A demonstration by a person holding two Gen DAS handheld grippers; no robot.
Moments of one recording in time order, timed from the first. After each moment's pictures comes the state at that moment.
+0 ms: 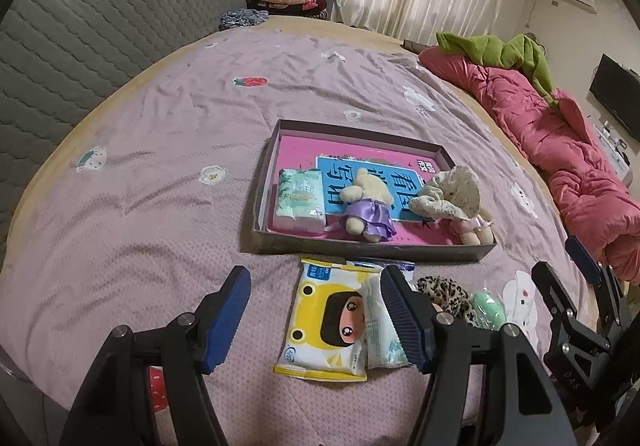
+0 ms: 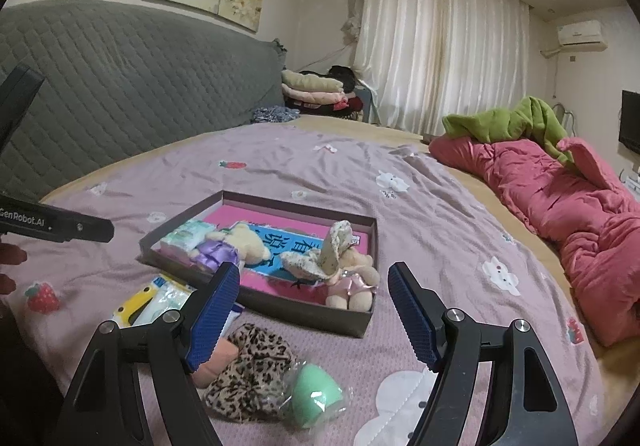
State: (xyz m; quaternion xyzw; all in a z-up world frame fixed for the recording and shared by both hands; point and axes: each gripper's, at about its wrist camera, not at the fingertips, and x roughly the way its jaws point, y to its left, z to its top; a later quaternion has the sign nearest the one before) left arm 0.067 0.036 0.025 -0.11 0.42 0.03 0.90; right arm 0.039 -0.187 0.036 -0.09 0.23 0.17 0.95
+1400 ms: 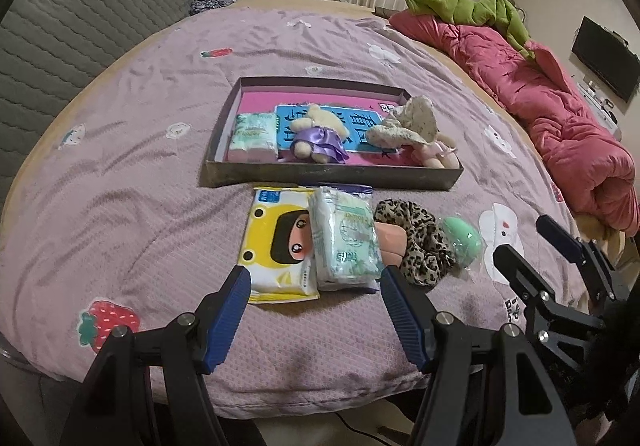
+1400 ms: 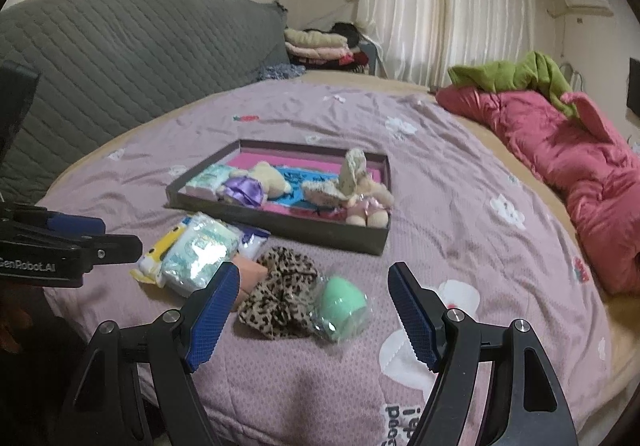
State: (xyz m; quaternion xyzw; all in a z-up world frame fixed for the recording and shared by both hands) left arm 0.026 -0.017 0.004 -0.08 0.46 -0.01 0.88; right arm 0.002 -0.200 0.015 -0.06 0.32 0.17 0.93
